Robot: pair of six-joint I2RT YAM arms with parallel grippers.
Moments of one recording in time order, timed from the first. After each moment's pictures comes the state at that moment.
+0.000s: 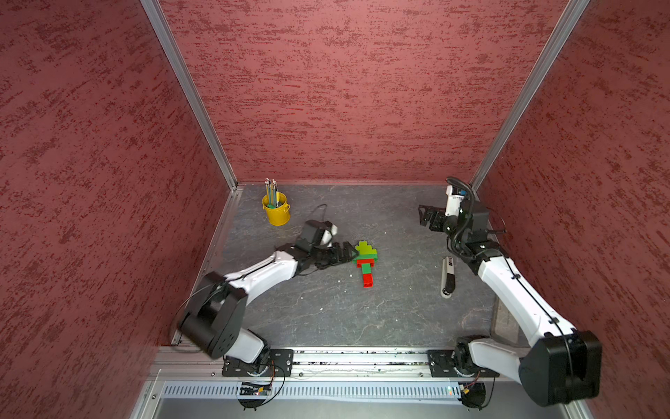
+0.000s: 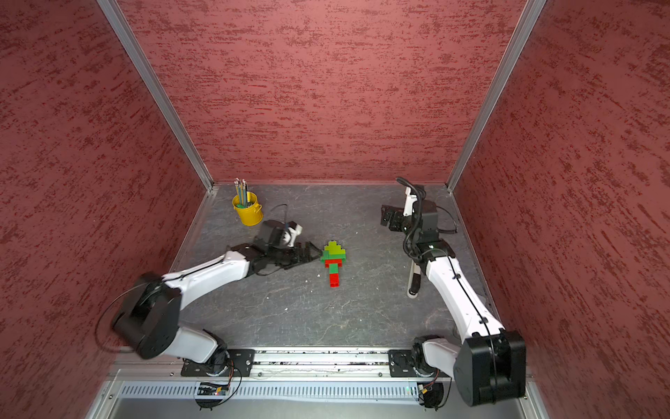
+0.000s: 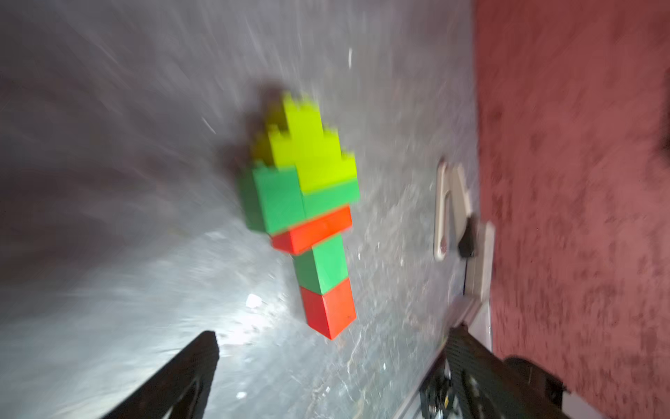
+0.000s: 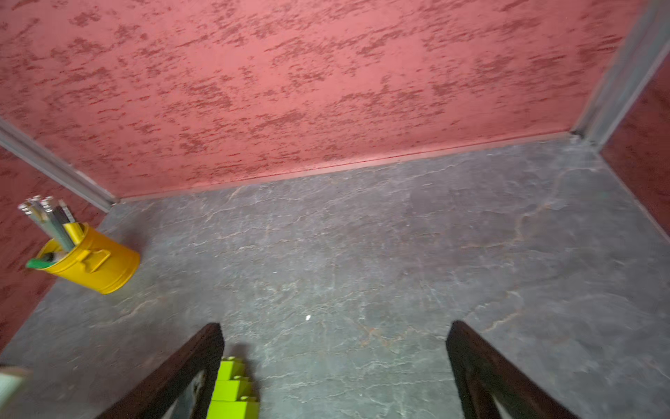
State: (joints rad) left arm -0.39 1.34 0.80 -0.15 0.42 -0.65; right arm 0.11 1.15 0.82 -0.03 -0.02 0.27
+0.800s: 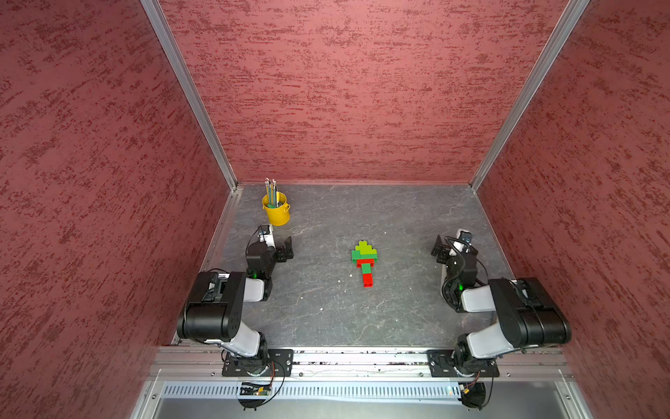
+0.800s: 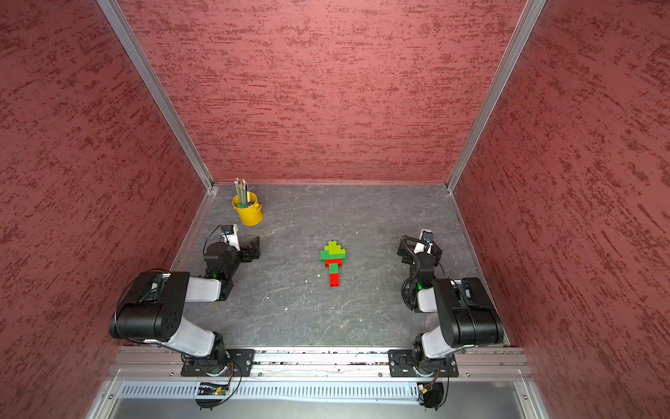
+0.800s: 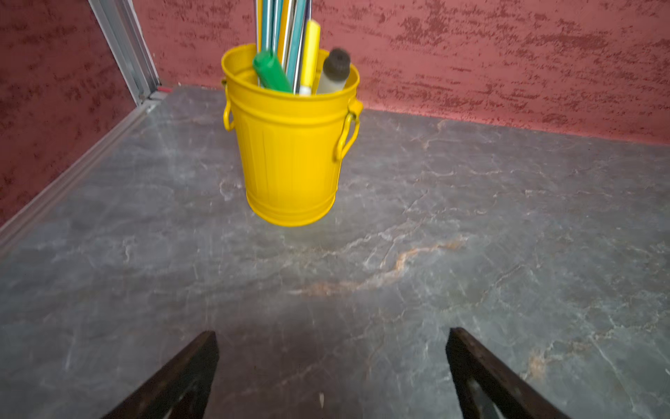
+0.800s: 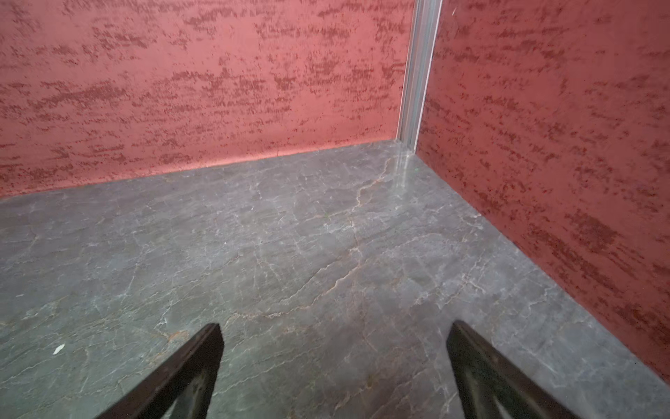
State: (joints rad) left arm 0.01 1.54 0.36 0.88 0.04 -0.10; right arm 0.01 1.53 0.21 1.18 0.26 0.10
